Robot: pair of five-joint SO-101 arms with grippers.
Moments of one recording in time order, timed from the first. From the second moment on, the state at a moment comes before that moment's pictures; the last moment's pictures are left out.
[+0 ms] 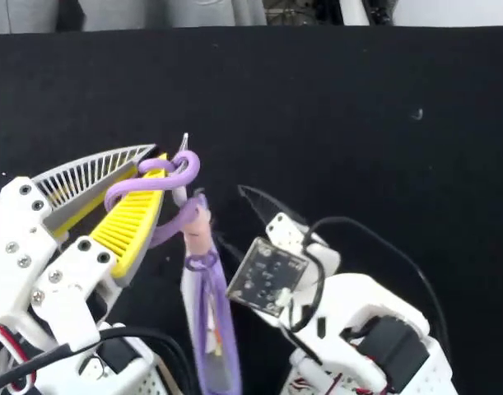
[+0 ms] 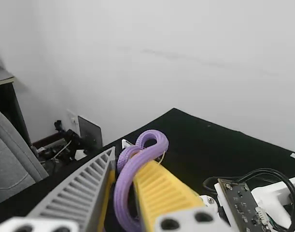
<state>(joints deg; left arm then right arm) 34.8 -44.0 -42.9 93.7 -4.7 -42.6 -77.8 44.4 69.9 27.9</state>
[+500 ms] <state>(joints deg) 28.7 -44.0 -38.5 86.9 -7.4 -53.7 -77.8 37.1 79.1 32.0</state>
